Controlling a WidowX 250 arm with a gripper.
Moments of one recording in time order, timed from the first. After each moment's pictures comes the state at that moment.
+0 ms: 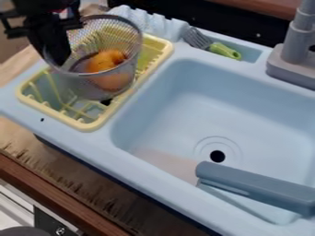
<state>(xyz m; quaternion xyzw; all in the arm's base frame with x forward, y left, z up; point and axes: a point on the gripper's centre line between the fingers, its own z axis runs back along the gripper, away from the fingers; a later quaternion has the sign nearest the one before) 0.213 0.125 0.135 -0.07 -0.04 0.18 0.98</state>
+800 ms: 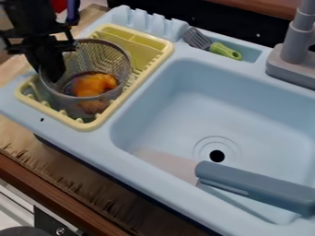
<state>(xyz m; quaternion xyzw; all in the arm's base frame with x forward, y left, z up) 0.214 0.144 0.106 -0.07 -0.02 0.16 0.98</state>
